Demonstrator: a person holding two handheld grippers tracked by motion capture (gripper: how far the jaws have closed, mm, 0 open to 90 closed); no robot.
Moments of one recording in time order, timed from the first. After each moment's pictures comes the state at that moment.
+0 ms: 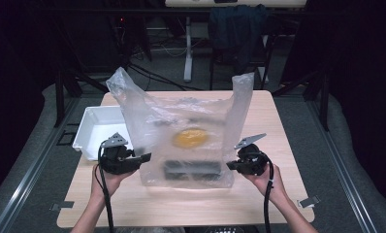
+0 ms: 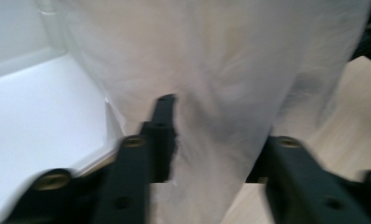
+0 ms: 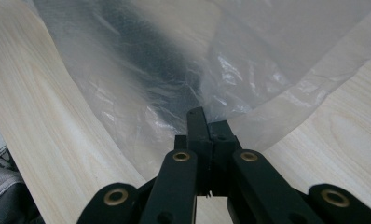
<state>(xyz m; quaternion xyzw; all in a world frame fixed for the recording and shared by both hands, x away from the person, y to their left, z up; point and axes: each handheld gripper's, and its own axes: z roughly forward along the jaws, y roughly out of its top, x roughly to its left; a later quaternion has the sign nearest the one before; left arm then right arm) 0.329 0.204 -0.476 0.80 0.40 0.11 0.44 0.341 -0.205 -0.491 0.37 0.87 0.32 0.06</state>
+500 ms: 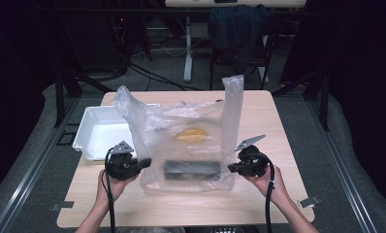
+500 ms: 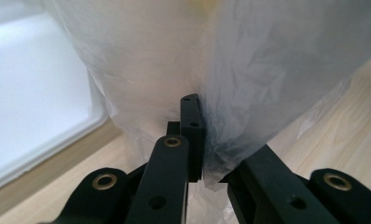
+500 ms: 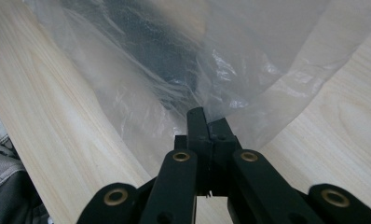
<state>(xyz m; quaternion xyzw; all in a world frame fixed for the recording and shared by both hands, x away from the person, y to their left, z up) 0.331 0.200 -0.509 0.81 0.41 0.07 0.41 0.341 -0.207 -0.496 0.37 0.88 0.30 0.04</state>
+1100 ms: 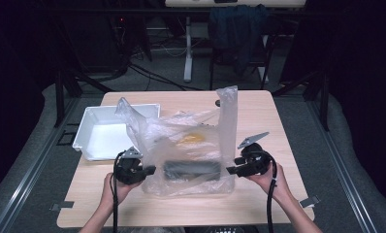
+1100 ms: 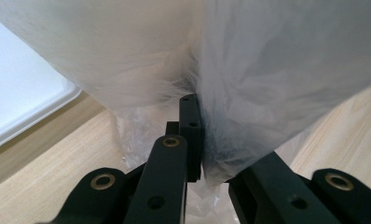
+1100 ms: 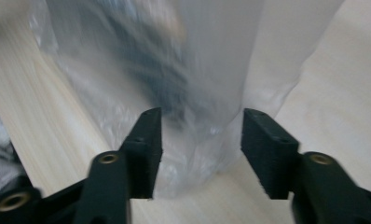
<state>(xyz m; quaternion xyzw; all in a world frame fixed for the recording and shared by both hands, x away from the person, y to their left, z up) 0.332 0.188 -0.528 0.84 0.39 0.06 0.37 0.345 -0.215 -0.487 0.37 0.87 0.32 0.05</state>
